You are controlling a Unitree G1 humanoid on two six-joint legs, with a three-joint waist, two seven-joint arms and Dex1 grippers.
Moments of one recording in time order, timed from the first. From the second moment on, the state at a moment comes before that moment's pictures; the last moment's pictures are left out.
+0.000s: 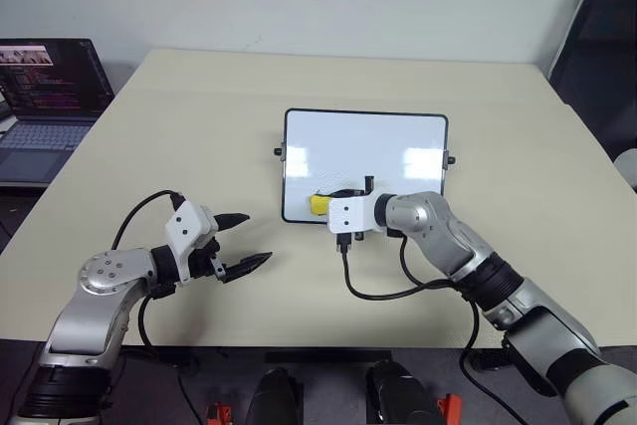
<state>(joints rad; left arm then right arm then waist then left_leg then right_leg) -0.08 0.75 0.12 -0.10 -0.35 0.21 -0.99 -0.77 -0.36 0.60 0.21 -0.47 0.09 0.69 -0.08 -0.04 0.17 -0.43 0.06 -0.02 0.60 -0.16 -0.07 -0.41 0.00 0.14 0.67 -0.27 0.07</state>
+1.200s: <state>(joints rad) -0.12 0.74 0.11 -0.09 -0.35 0.22 -0.99 -0.78 -0.39 0.56 0.24 -0.50 0.03 0.68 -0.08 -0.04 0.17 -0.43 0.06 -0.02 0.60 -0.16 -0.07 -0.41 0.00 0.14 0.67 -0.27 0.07</state>
